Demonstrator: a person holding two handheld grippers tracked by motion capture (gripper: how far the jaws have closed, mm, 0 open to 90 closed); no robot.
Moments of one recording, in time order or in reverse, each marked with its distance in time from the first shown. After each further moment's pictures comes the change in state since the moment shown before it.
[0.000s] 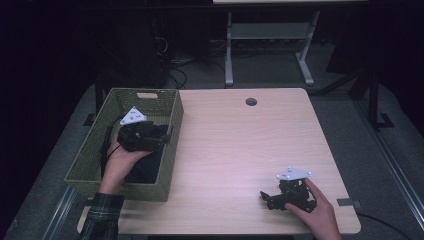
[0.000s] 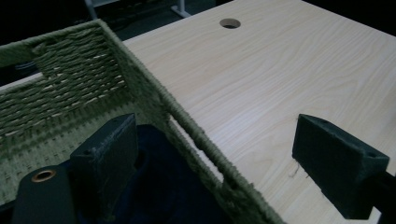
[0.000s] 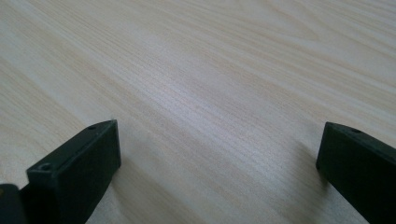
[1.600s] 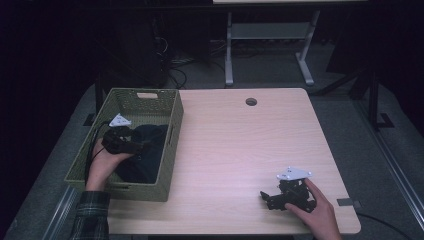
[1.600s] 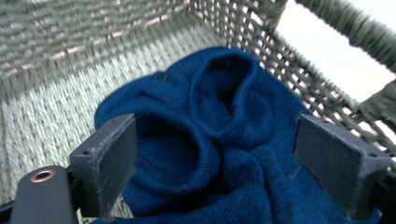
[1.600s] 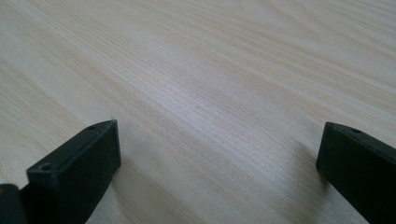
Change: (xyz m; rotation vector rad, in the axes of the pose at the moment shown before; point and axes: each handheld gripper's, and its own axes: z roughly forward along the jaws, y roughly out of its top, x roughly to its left) left arm 0.062 -0.050 0.010 0.190 0.098 -0.035; right arm 0.000 0.000 0.000 0.000 0.000 0.000
